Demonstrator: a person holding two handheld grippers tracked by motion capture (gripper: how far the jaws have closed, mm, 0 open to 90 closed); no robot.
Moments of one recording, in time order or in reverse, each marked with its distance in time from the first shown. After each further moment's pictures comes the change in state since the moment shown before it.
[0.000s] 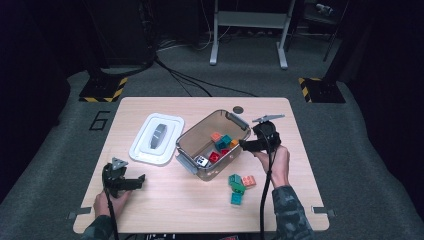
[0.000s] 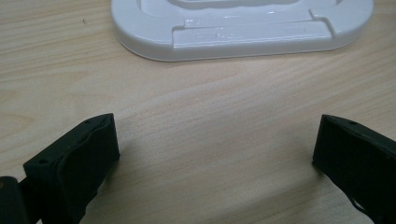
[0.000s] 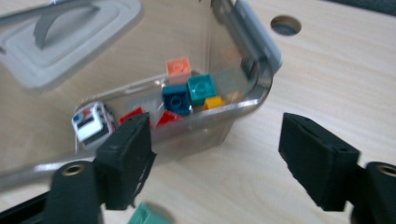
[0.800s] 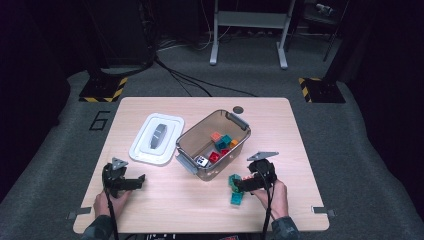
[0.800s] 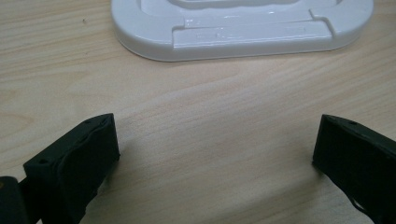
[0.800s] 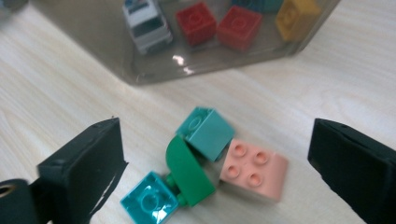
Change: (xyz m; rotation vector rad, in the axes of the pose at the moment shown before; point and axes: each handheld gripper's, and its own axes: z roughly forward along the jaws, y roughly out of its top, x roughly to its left) left arm 0.000 0.000 0.000 0.000 0.000 0.000; right arm 0.034 -0.093 0.009 0.078 0.128 -0.070
